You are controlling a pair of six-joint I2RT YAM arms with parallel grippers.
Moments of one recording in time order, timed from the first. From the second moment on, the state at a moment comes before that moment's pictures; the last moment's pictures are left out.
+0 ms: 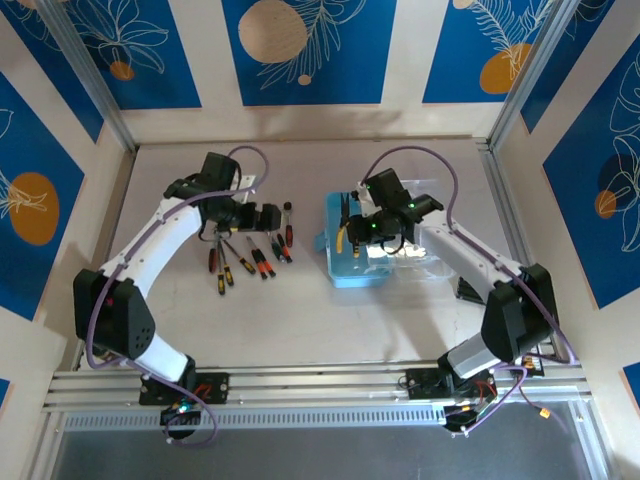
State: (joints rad) left arm -0.33 1.54 1.33 -0.89 0.28 -0.23; right arm 0.51 1.53 1.21 -0.72 -0.21 0.30
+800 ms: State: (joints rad) left arm -0.18 1.50 1.17 -0.91 0.09 -0.26; right arm 0.52 1.81 1.36 -0.65 -0.12 0.47
